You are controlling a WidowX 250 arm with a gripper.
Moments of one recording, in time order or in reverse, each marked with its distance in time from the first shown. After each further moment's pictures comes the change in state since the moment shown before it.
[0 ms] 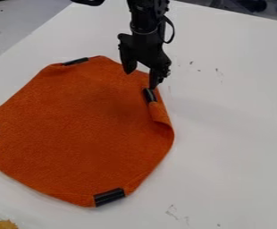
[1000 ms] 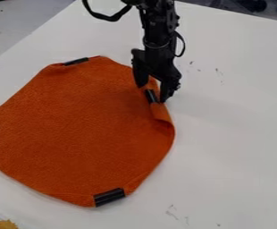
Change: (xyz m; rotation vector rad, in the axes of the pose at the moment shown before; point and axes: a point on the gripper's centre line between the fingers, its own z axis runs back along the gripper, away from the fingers) arm 0.005 -0.021 -0.030 -0.075 0.056 -0.046
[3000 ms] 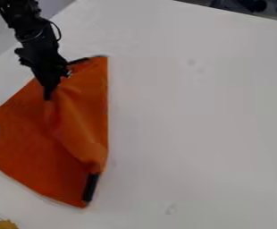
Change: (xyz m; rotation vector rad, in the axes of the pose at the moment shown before) arm -0.130 0.140 0.023 -0.029 -0.036 0.319
